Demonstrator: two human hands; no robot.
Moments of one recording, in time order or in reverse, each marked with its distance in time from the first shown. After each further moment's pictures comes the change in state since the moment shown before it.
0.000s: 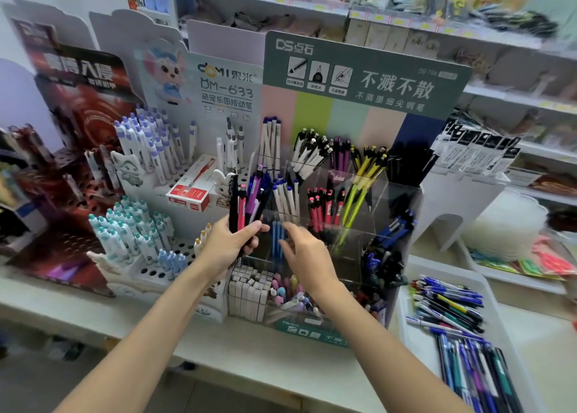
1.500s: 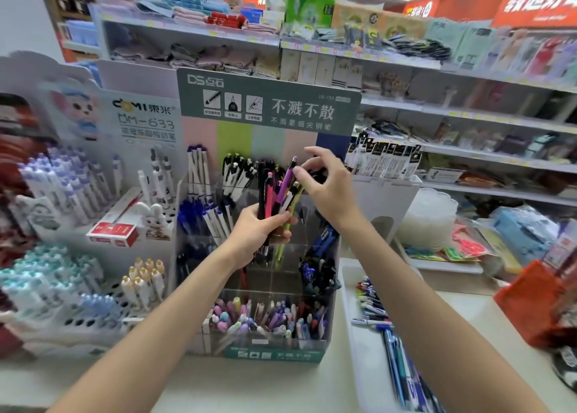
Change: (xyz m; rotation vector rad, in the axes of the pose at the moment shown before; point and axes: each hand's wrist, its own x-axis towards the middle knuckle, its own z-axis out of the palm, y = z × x) left_hand 0.021 0.053 0.152 -0.034 -0.303 -0.005; right_hand 0.068 0.049 -0.186 0.185 0.389 0.078
